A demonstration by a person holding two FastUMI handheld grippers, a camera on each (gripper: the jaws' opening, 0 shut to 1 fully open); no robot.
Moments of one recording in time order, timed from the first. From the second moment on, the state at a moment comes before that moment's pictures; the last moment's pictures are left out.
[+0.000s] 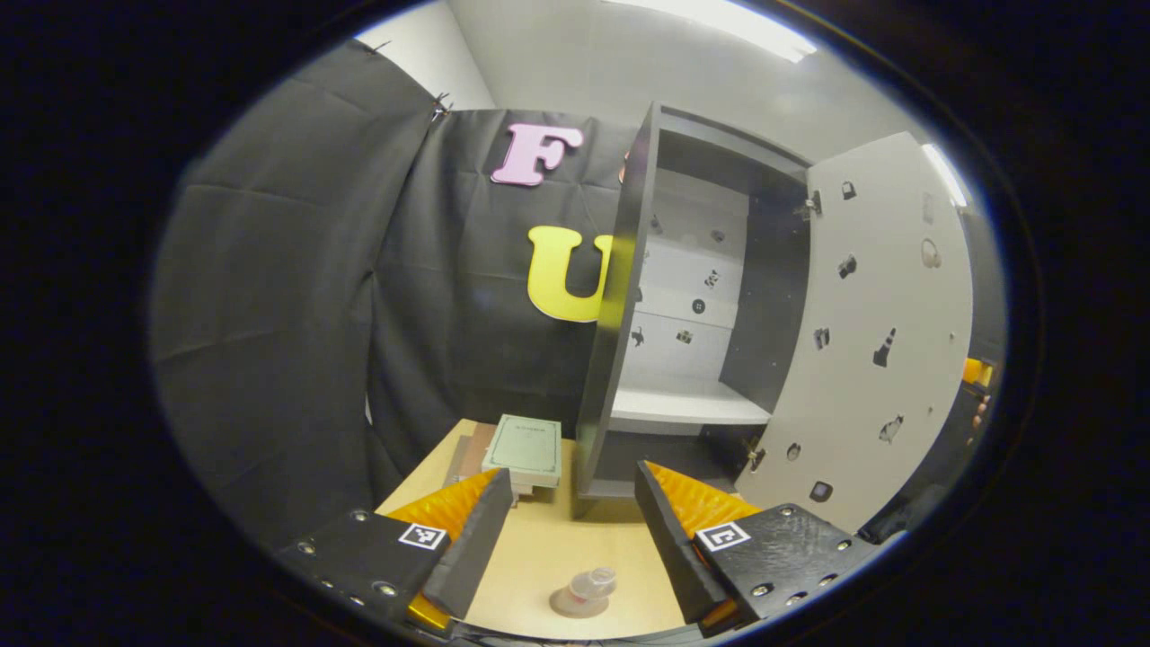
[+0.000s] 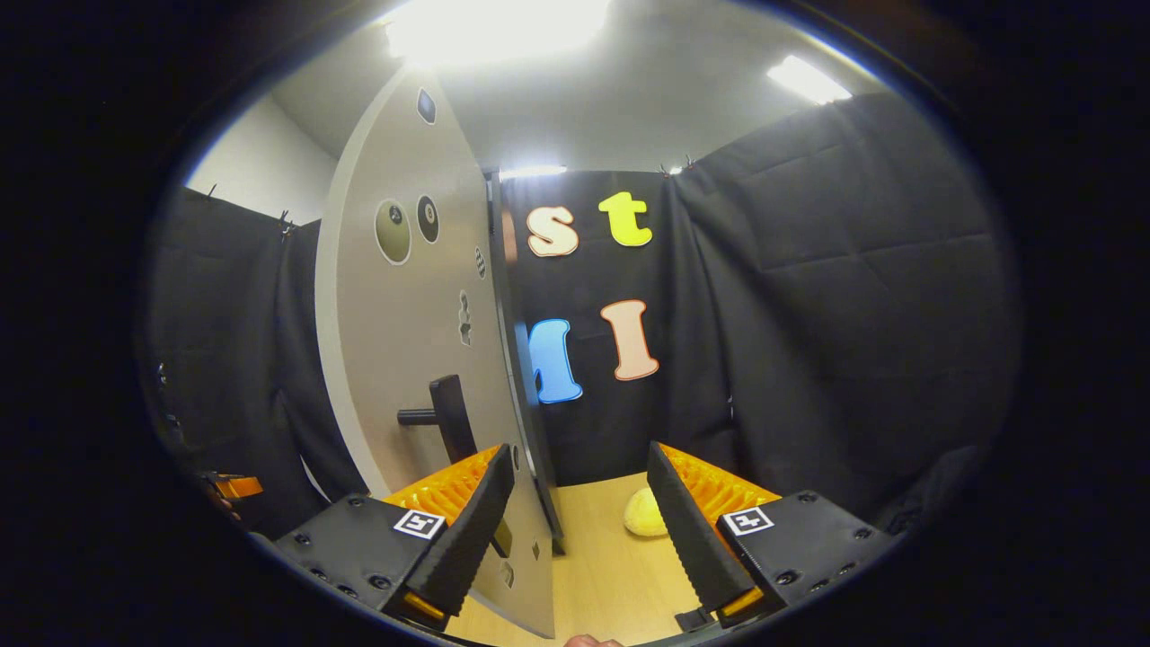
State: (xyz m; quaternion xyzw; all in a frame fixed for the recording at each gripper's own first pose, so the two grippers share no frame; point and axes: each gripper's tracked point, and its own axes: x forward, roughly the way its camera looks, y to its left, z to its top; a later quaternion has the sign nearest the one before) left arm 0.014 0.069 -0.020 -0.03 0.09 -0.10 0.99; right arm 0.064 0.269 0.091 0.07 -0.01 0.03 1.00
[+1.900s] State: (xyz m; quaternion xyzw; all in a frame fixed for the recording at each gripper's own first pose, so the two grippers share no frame) left arm 0.043 0.136 -0.054 -0.04 0.12 -0.08 0.99; right arm 0.116 0.462 0.042 0.08 0.07 0.16 0.98
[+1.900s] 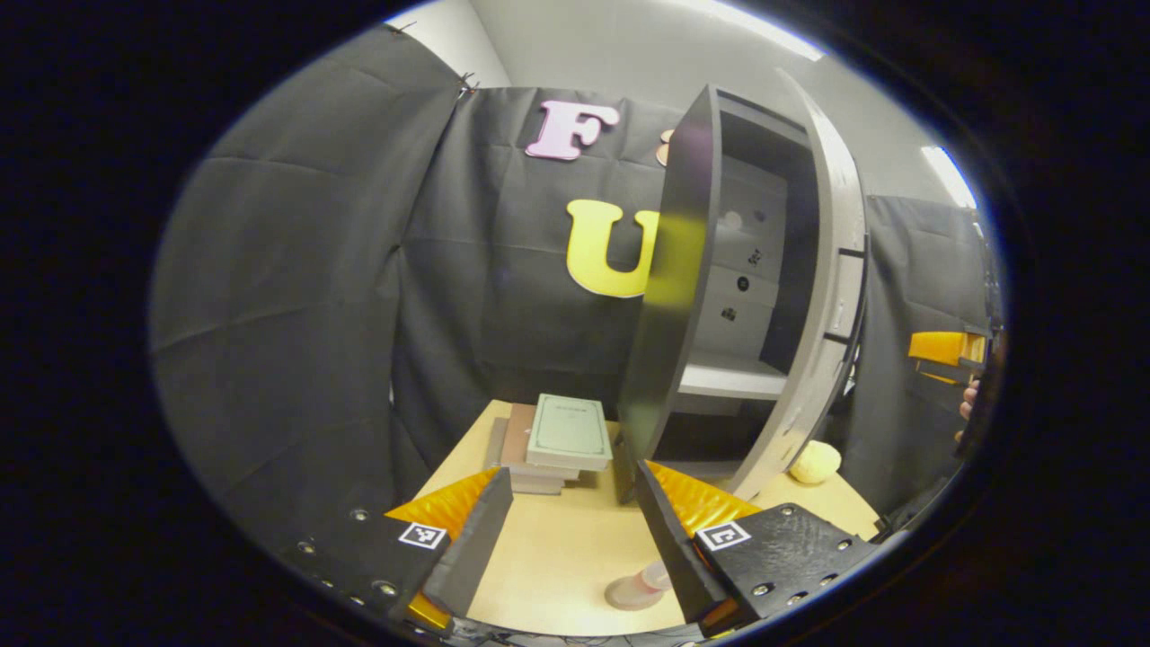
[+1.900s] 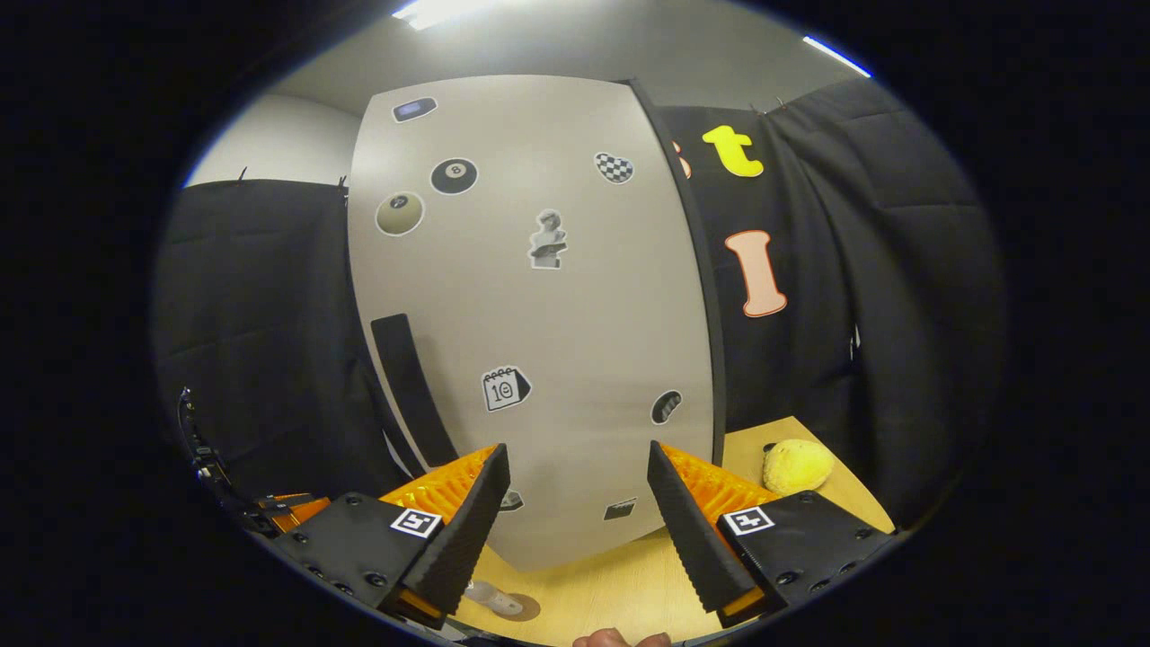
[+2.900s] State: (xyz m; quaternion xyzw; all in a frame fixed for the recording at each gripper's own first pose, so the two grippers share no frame) left arm 0.020 0.005 0.024 -0.08 0.00 -0.04 1.00; right arm 0.125 0.292 0.041 0.06 0.05 0.15 0.99
